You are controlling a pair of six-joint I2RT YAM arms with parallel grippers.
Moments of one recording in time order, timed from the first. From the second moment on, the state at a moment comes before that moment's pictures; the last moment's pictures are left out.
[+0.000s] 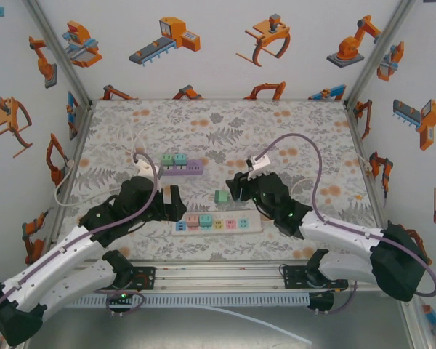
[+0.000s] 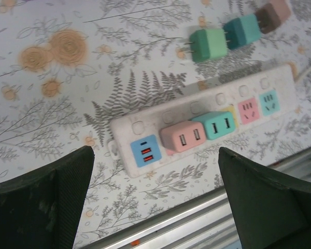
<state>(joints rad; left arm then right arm) -0.79 0.75 0.68 -0.62 -0.19 -0.53 0.87 1.14 0.50 0.42 0.19 0.21</state>
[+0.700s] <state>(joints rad) -0.77 0.82 0.60 -0.72 -0.30 -0.66 0.87 1.25 0.57 0.27 -0.61 -0.46</state>
